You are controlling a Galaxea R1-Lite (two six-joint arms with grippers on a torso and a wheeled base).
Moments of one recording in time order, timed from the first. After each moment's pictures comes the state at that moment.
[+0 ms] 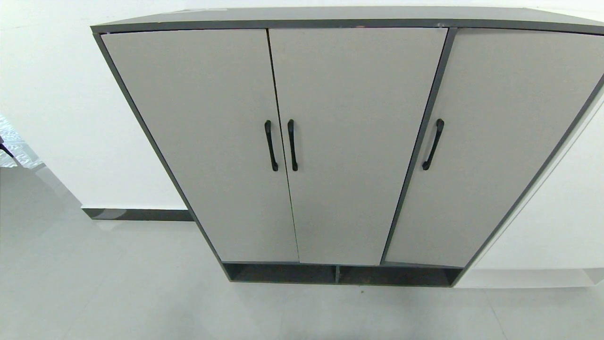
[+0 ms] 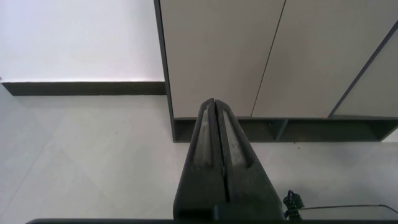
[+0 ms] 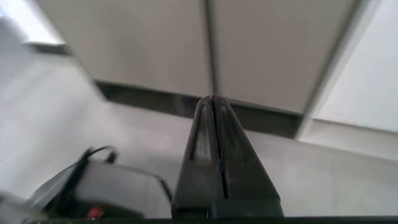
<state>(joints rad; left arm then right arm) 0.00 0.00 0.00 0.00 -0.02 0.00 0.28 0.09 0.00 0.00 -0.02 0.04</state>
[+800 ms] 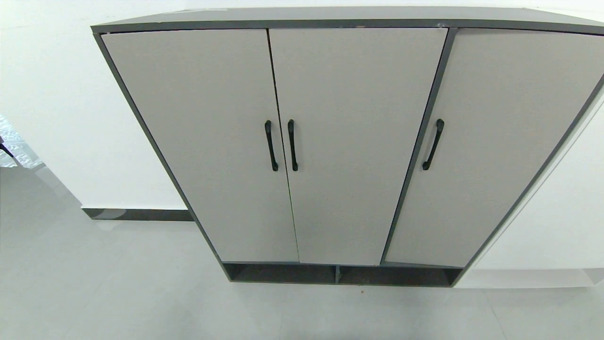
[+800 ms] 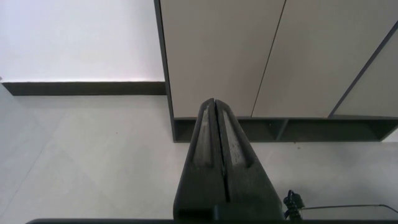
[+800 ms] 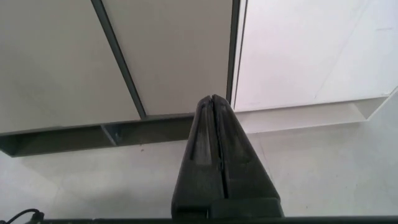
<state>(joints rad) 0.00 0.00 0.00 0.00 -0.02 0.00 0.00 0.01 0.00 0.00 -0.09 0.02</state>
